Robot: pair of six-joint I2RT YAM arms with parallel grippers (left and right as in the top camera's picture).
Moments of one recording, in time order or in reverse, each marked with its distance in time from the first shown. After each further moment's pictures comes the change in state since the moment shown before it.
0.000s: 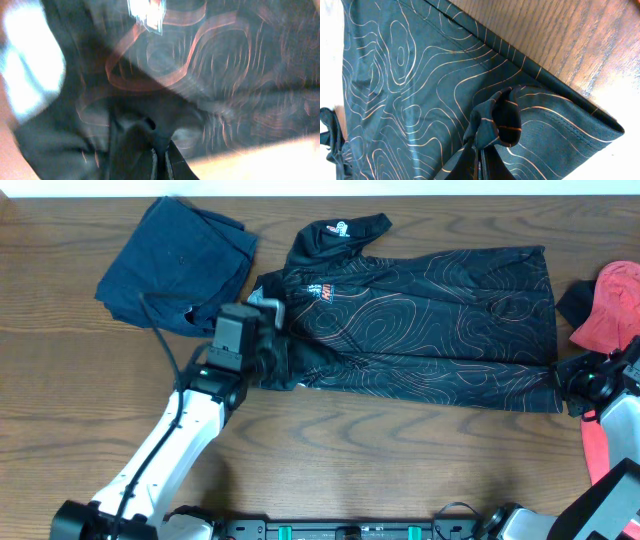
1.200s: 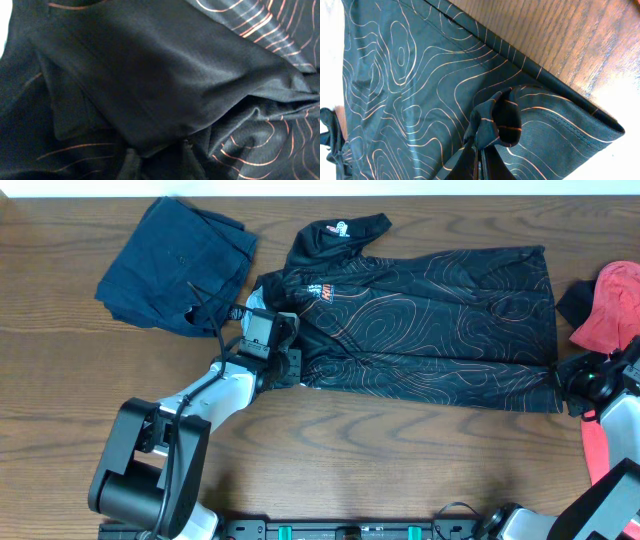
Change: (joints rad) left arm -0.044 0.358 -0.006 0.125 -0.074 0.029; right arm 0.000 0.000 0.000 0.003 0.000 0.000
